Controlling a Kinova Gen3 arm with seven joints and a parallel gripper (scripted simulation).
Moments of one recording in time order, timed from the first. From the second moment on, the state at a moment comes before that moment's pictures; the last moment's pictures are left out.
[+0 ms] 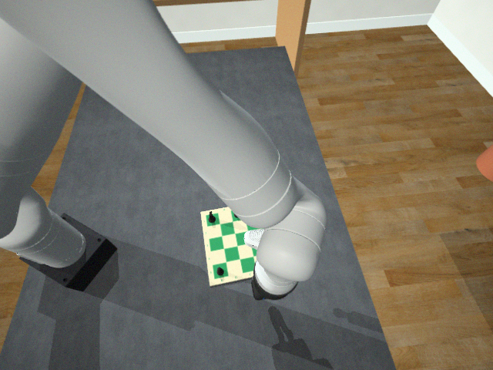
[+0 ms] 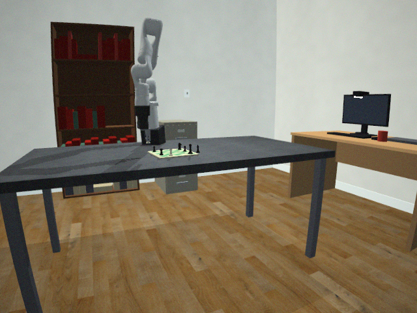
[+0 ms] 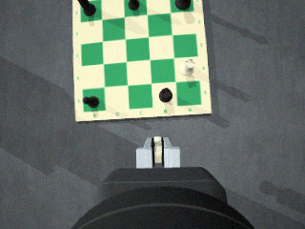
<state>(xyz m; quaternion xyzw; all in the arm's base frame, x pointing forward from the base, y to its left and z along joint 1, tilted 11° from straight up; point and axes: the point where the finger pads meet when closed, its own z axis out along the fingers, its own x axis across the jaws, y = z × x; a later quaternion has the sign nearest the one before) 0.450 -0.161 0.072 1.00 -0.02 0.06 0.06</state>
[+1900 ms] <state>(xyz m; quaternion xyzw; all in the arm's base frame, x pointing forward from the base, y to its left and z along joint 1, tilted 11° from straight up) 0.461 -0.013 0.088 0.93 -0.35 0.09 0.03</state>
